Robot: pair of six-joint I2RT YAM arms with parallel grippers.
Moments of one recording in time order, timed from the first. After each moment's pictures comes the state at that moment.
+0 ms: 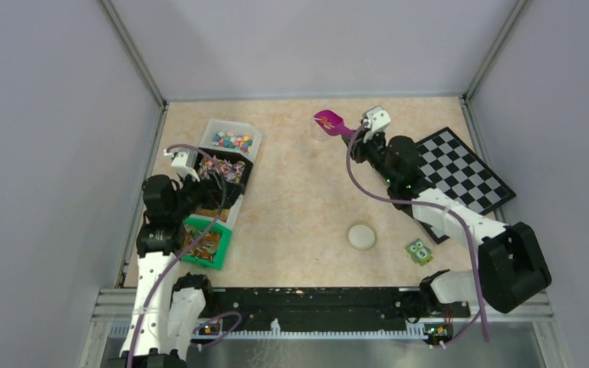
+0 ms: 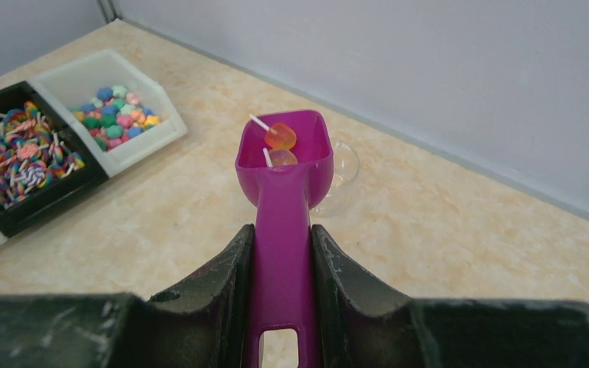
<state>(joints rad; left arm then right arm) 0.10 0.71 0.64 -0.27 0.66 -0.32 0.50 1.29 0.77 0.51 -0.05 -0.07</state>
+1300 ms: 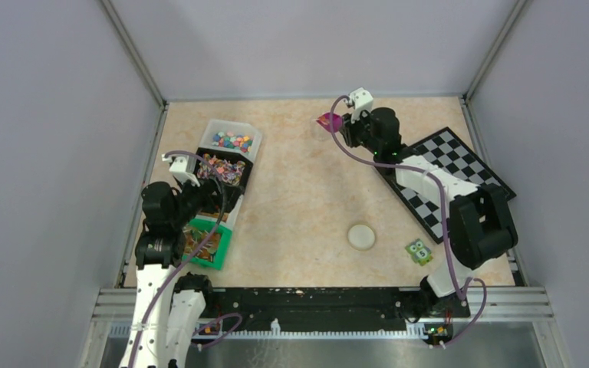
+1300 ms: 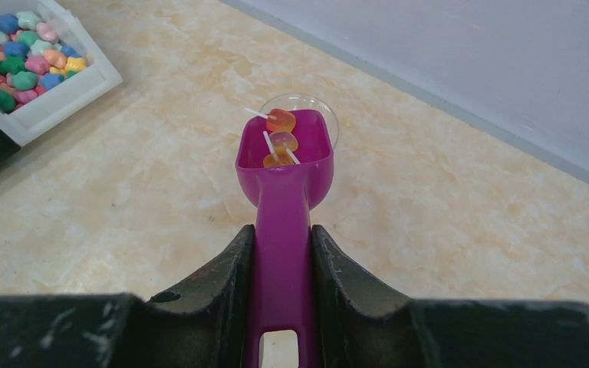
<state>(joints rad) 0.05 0.59 0.64 -0.32 0.55 -0.29 0.43 1.62 1.10 0.27 -0.08 -0.11</state>
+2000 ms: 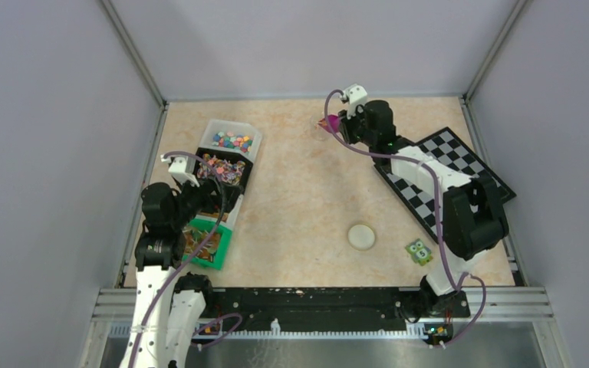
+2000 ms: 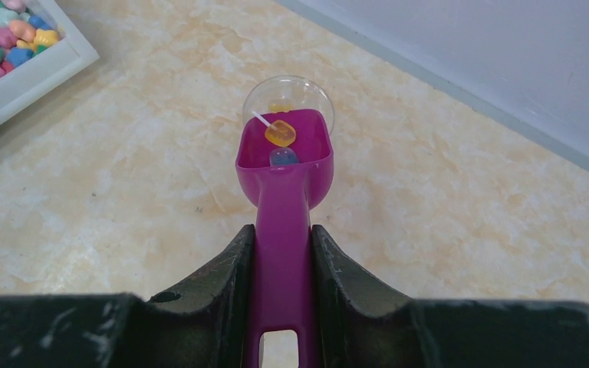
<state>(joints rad) 0.05 0.58 0.64 -0.32 0.53 -0.29 0.42 1.70 1.22 0.13 -0.07 -0.14</state>
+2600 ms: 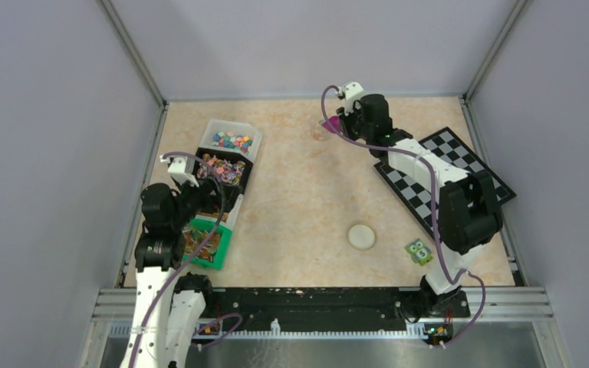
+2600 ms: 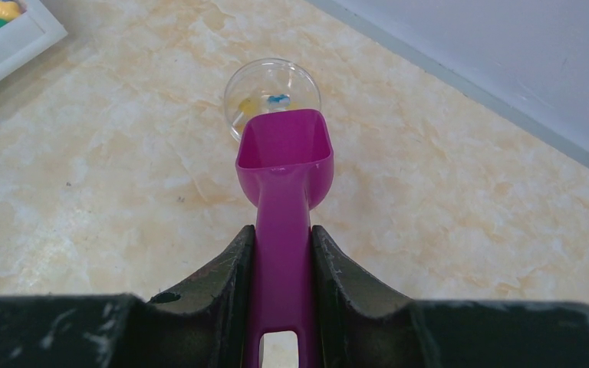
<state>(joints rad) 0.04 0.58 0.64 -0.32 0.51 -0.29 0.42 1.75 1.34 0.00 -0.03 -0.17</state>
